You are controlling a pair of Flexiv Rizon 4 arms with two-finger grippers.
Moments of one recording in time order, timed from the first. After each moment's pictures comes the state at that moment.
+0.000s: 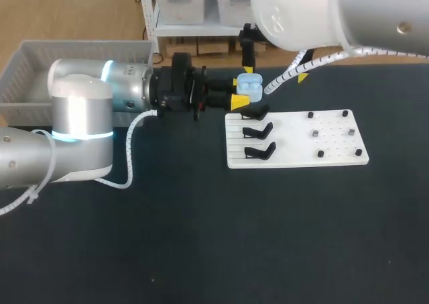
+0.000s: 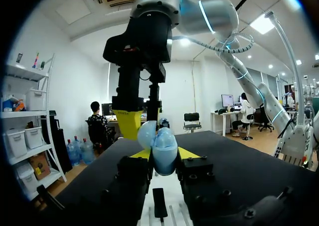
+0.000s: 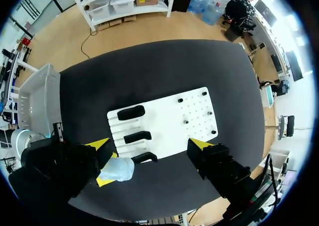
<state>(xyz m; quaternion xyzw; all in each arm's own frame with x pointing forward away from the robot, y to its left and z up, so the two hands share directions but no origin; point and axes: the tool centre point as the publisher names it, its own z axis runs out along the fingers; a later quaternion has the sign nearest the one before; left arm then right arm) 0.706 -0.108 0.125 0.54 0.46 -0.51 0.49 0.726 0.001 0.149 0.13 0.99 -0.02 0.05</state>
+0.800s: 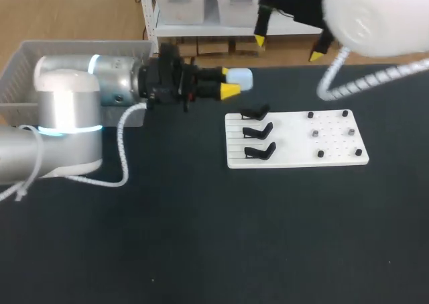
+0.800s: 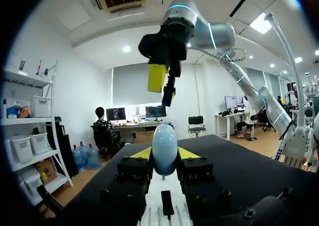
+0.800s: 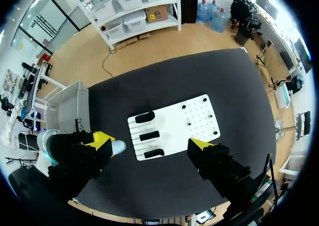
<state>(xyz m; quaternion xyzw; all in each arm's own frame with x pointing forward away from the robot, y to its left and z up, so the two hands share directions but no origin) 0.716 -0.081 0.154 0.53 0.45 -0.50 0.51 0.707 -0.014 0.224 0.14 0.98 0.08 0.13</state>
